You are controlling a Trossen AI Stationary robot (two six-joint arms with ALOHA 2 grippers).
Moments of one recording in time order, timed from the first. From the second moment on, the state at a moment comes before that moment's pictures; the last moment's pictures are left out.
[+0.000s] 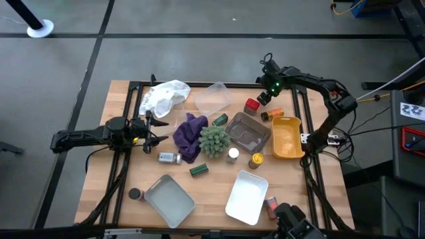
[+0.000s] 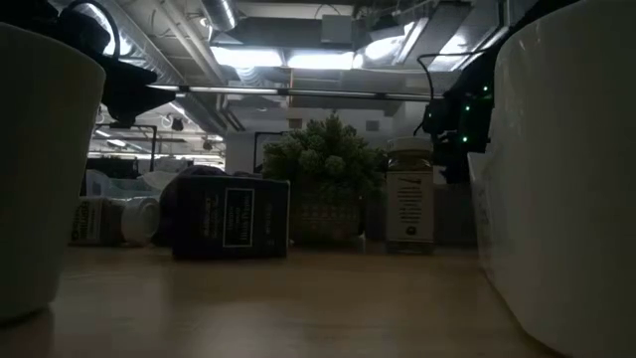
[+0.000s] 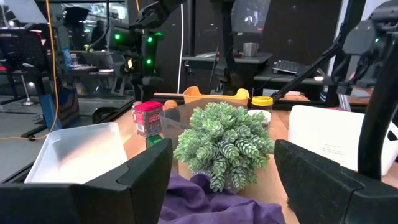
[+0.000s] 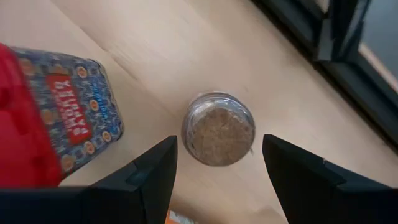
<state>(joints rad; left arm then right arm) 0.11 0.01 0.01 0.01 -0.02 0.00 -0.96 1.69 1.12 -0.75 -0.06 -0.16</state>
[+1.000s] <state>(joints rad) 0.11 0.01 0.01 0.01 -0.02 0.00 -0.96 1.77 1.13 -0.73 -0.07 -0.16</state>
